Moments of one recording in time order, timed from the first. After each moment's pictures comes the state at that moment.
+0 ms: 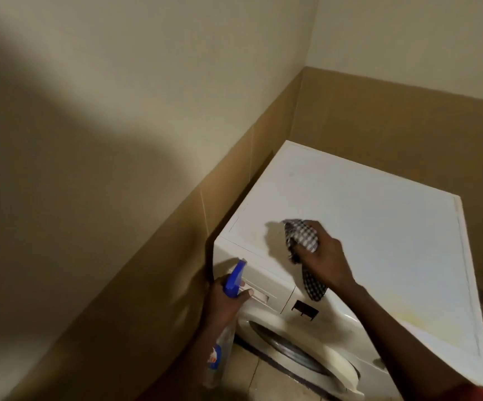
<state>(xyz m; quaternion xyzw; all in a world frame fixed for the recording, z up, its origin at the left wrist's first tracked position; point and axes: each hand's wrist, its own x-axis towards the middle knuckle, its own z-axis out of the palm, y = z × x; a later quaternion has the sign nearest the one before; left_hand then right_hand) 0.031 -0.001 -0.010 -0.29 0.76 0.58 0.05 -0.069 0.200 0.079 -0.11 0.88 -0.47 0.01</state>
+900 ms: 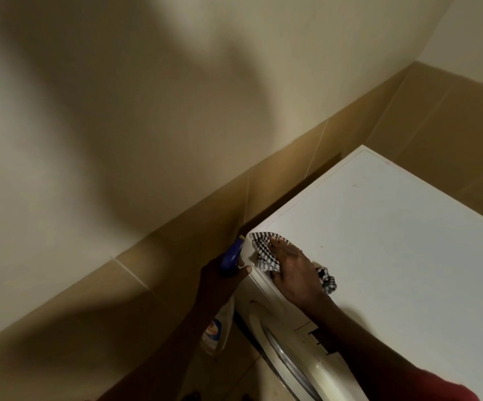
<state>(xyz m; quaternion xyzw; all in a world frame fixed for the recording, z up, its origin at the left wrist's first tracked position) 0.025 -0.029 -0.002 -0.39 0.73 0.55 -0.10 -0.100 0.113 -0.005 -0.45 0.87 -0.20 0.03</state>
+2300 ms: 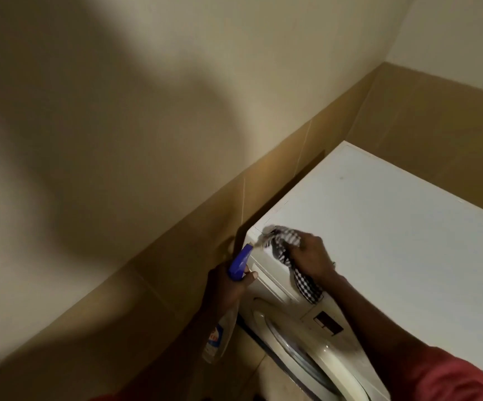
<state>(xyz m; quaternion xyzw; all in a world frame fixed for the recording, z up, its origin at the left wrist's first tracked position) 0.040 -0.031 -0.004 -0.33 0.78 0.53 -0.09 -0.097 0.117 0.044 -0.24 0.87 -0.41 0.15</state>
